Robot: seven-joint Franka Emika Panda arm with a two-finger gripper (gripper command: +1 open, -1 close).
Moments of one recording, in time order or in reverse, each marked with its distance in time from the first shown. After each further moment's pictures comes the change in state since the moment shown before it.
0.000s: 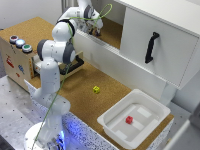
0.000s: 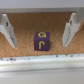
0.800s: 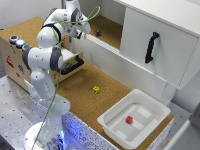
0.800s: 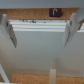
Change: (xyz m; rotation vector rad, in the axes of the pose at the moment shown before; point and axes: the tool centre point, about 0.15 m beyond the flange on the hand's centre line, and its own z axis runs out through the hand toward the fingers) arm -0.120 -0.011 -0.041 0.104 -0.129 -0.148
